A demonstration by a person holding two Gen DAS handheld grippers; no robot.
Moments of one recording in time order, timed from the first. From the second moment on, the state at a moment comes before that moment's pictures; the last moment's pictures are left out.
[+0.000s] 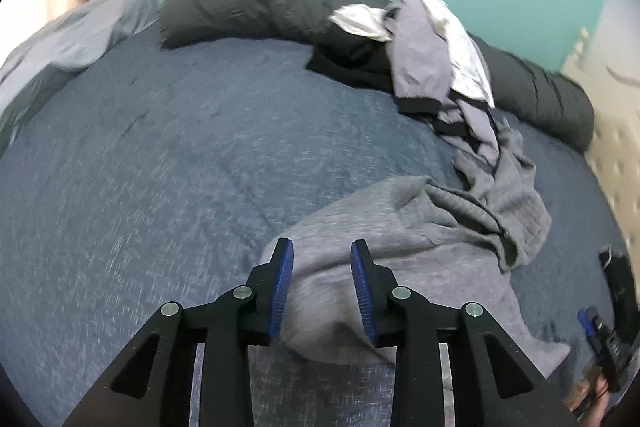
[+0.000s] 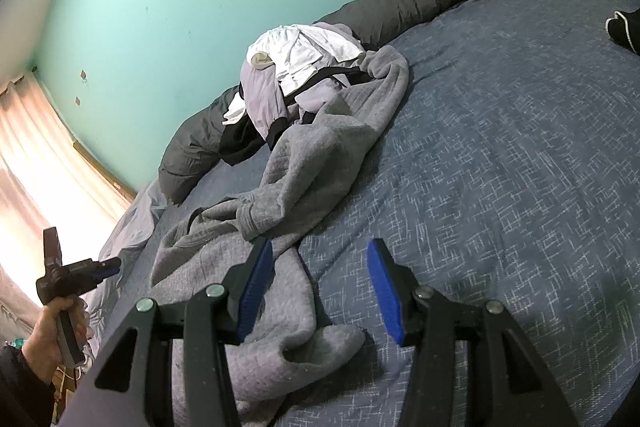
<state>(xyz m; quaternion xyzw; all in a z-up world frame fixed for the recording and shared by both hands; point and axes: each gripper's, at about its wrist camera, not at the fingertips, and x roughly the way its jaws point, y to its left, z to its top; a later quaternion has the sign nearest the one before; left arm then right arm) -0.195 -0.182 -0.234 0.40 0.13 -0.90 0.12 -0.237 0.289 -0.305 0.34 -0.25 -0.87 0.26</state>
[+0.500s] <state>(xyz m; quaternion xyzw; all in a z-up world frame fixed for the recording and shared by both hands) -0.320 -0.128 -0.275 0.47 0.01 -0.88 0.10 -0.246 0.286 -0.321 0.36 -0.24 -0.86 0.26</state>
